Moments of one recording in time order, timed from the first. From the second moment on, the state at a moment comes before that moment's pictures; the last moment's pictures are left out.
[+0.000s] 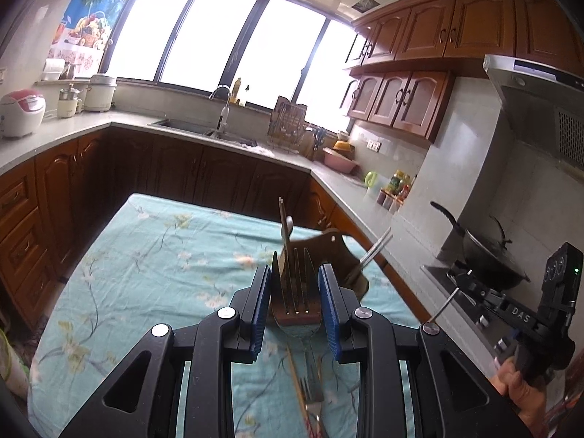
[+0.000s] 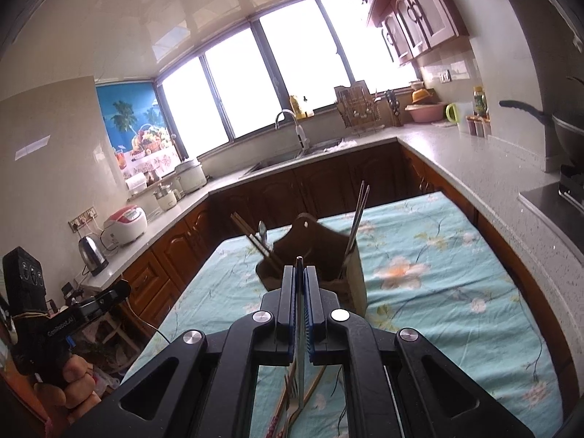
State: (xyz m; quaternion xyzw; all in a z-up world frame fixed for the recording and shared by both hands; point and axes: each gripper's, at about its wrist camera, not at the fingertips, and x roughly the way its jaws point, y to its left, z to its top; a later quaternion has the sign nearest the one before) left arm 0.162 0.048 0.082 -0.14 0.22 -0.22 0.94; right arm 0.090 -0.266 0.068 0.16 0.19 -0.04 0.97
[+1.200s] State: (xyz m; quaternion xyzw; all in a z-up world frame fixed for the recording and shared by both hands) left arm 0.339 -0.063 0.023 -0.13 0.17 -0.17 0.96; right arm 0.195 -0.329 0.096 0.15 0.11 -0.07 0.98
